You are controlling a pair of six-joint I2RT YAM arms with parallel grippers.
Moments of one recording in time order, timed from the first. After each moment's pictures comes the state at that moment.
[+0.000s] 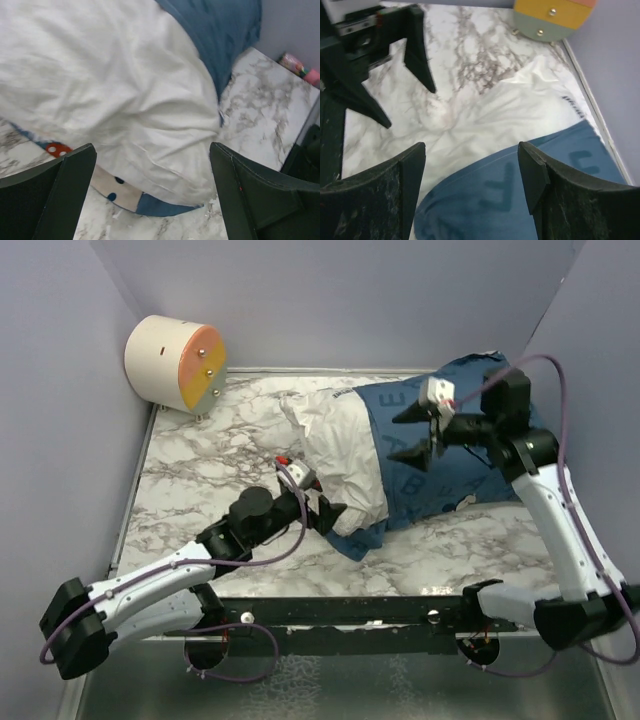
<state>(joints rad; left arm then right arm) -0.97 0.96 0.51 0.35 -0.06 -0.18 0.25 1.13 1.31 -0.67 -1.05 -0.71</state>
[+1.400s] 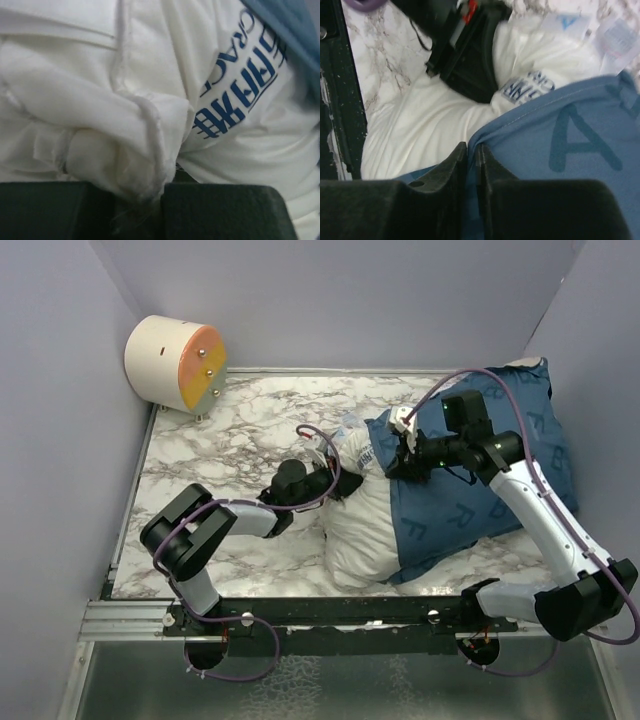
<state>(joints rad) -0.70 1.70 0.66 0.97 0.34 -0.79 0.39 1.25 1.24 -0.79 -0.72 -0.63</state>
